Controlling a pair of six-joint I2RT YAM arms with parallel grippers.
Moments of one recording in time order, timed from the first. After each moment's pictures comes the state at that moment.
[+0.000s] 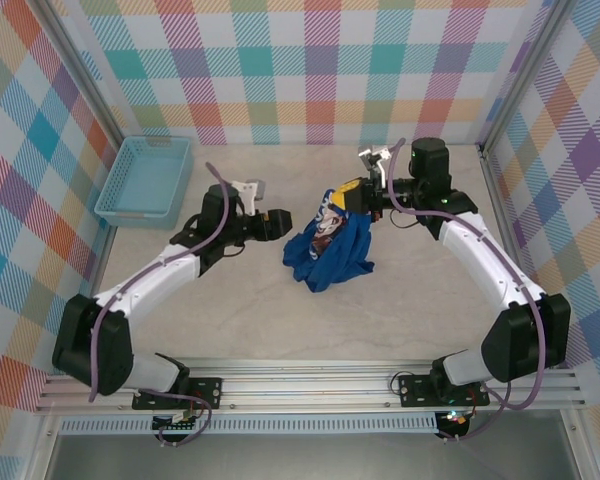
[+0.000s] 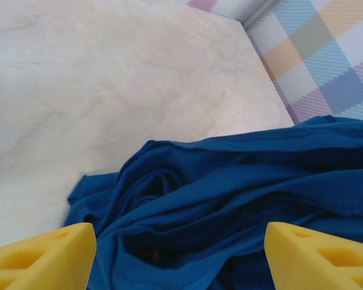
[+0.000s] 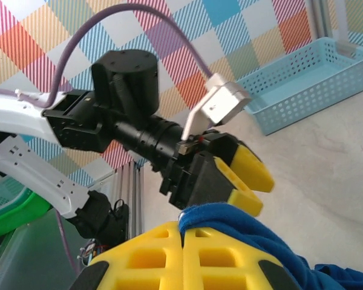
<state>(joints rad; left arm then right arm) -0.44 1.41 0.97 -0.08 0.39 -0.46 0.29 1.42 1.26 -0.25 -1.18 0.07</state>
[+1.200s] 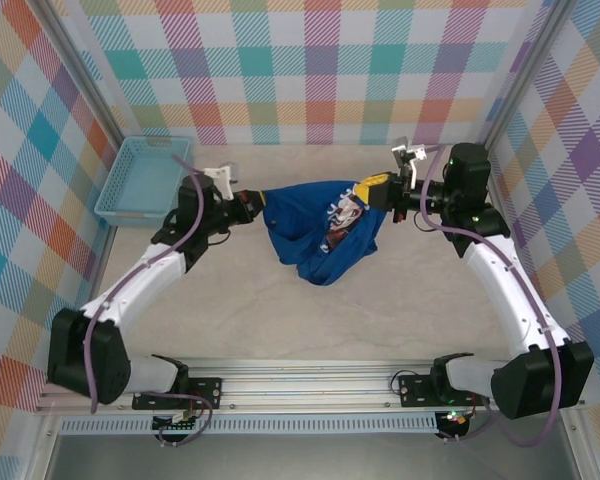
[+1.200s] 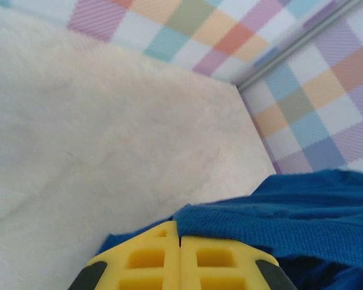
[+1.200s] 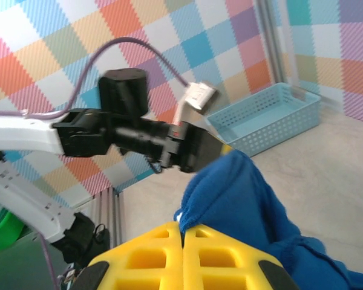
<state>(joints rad) -0.31 1.30 0.97 -0.02 0.35 -0.58 0.19 1.22 1.19 -0.18 -1.11 0.18</state>
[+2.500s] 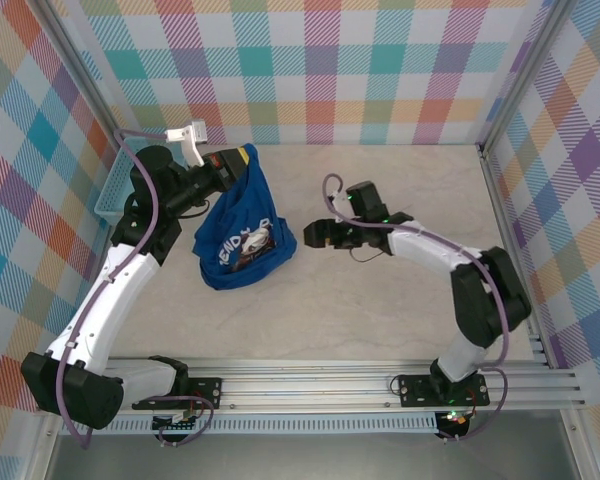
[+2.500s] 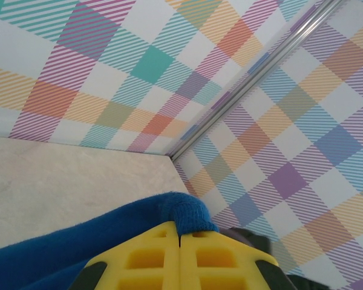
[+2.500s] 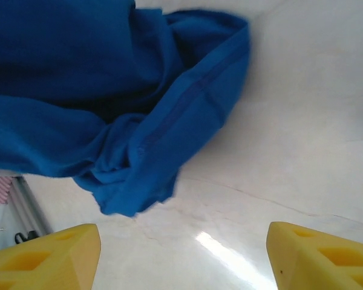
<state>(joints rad) -0.28 1.20 1.25 -0.12 0.44 -0.66 0.55 1.68 1.10 -0.22 -0.55 0.49</state>
